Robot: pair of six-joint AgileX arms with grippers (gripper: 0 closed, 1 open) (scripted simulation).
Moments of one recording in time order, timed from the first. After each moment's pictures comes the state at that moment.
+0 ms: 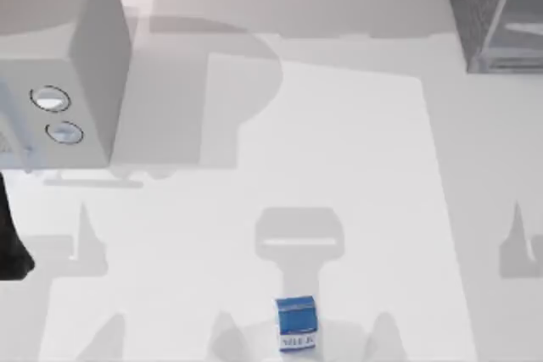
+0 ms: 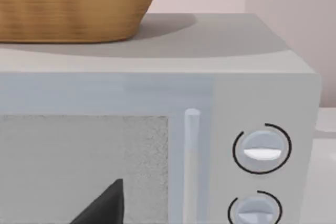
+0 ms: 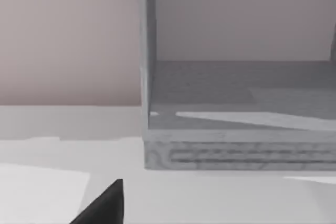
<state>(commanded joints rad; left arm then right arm) 0.00 0.00 0.00 0.00 0.00 0.00 0.00 0.00 0.00 0.00 0.00 0.00</state>
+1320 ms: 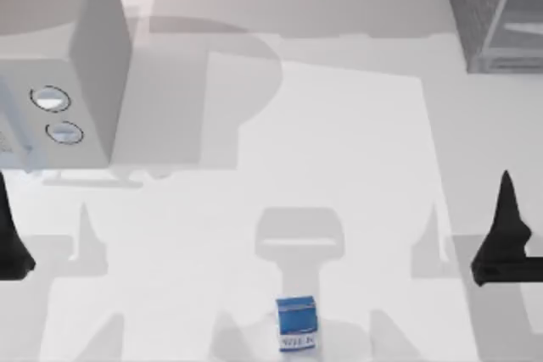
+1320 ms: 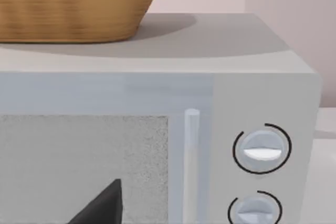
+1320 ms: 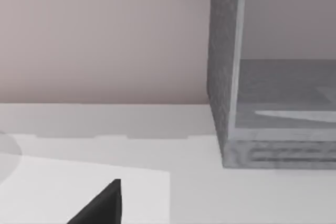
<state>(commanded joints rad) 0.00 0.00 0.00 0.00 0.00 0.00 0.92 0.76 0.02 0.72 0.92 0.02</state>
